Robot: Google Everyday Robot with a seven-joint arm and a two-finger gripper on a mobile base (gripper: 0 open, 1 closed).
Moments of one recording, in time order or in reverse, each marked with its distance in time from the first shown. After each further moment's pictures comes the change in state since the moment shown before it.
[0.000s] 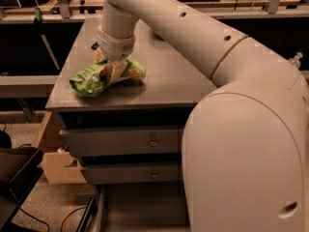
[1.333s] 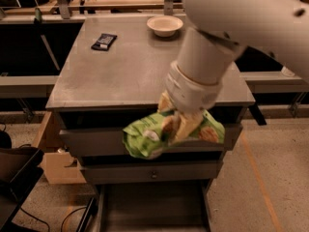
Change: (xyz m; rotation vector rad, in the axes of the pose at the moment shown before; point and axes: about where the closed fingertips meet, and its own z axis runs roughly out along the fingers) arm -0.047 0.257 -0.072 -0.083 -0.011 0.300
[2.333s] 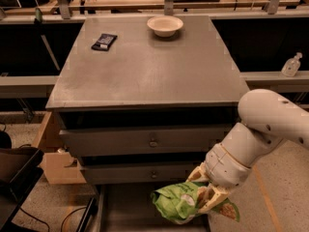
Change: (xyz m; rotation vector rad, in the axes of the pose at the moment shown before) arm 0.053 0.122 0.146 -0.166 -0.425 0.128
